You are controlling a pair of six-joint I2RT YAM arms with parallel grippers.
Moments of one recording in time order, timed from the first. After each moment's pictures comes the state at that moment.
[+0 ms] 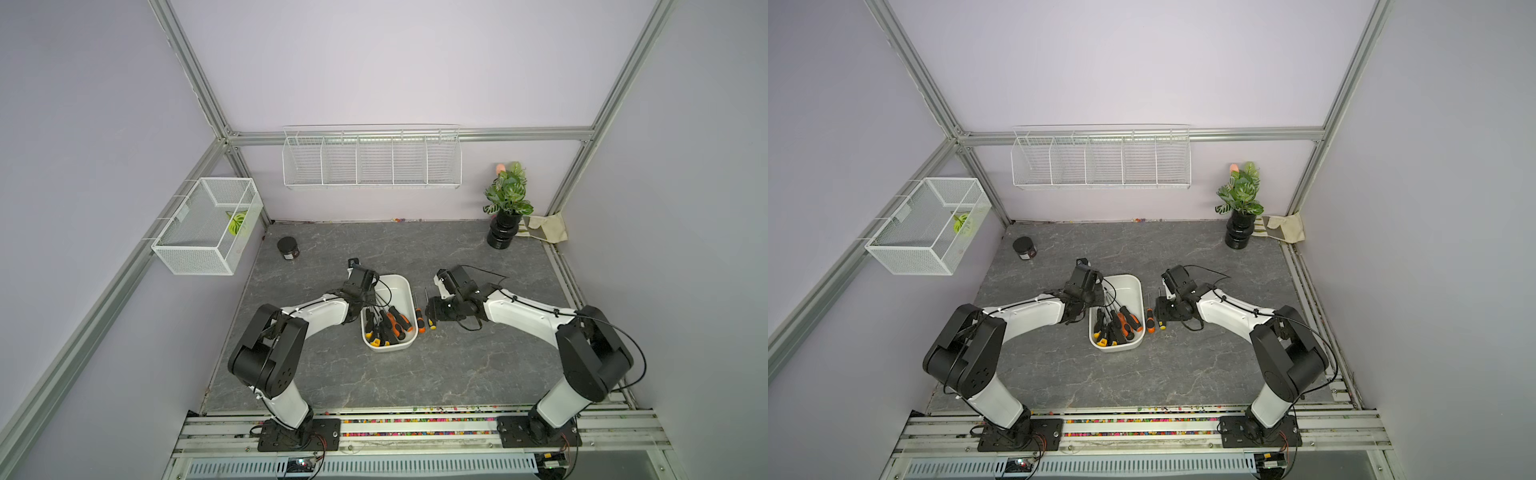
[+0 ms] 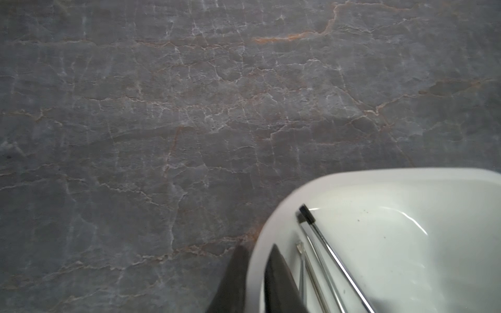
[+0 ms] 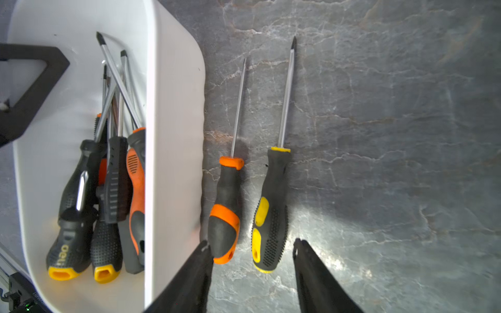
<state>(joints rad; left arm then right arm) -0.51 1.70 0.91 -0.11 -0.27 -0.45 0.61 1.65 1.02 -0.43 -0.15 0.51</state>
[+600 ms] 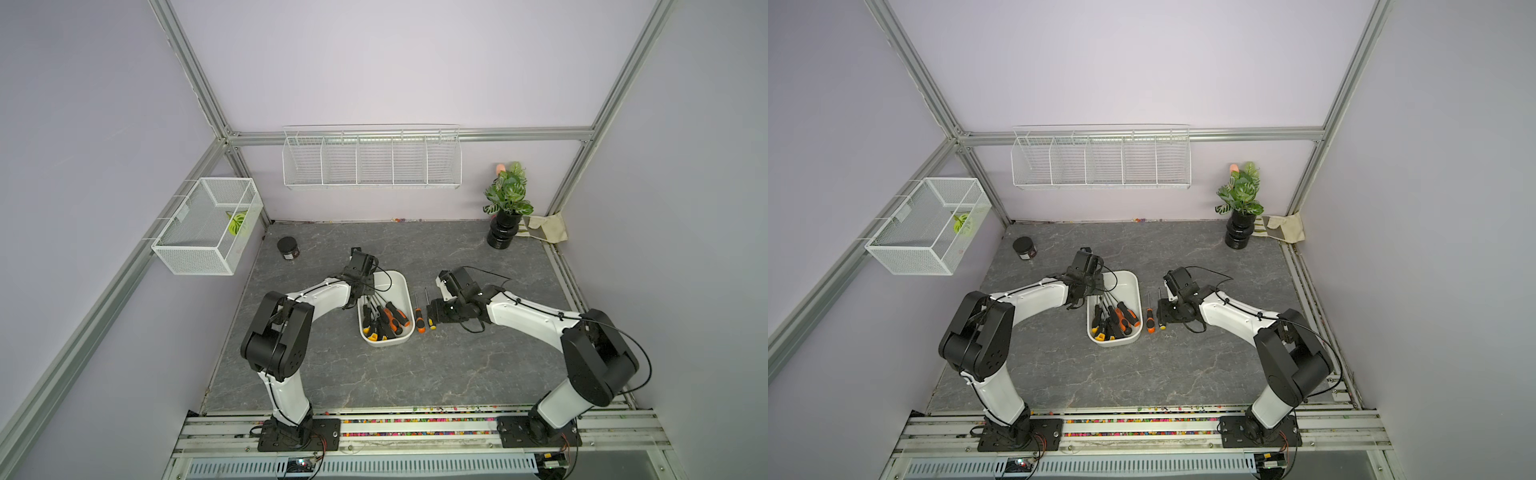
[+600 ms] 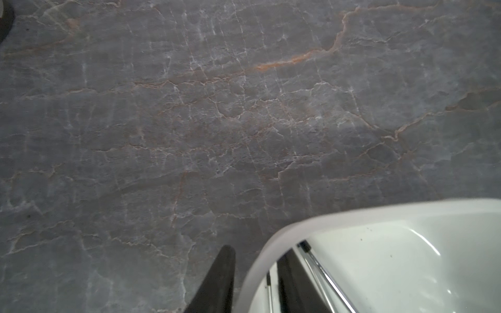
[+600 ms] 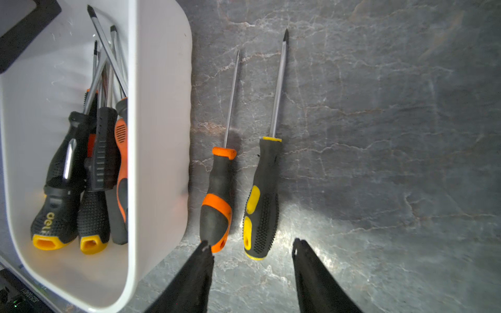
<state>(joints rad) -0.46 1.81 1.10 -0.21 -0.25 -0.34 0.61 1.63 1.00 -0.43 -0.14 0.49</state>
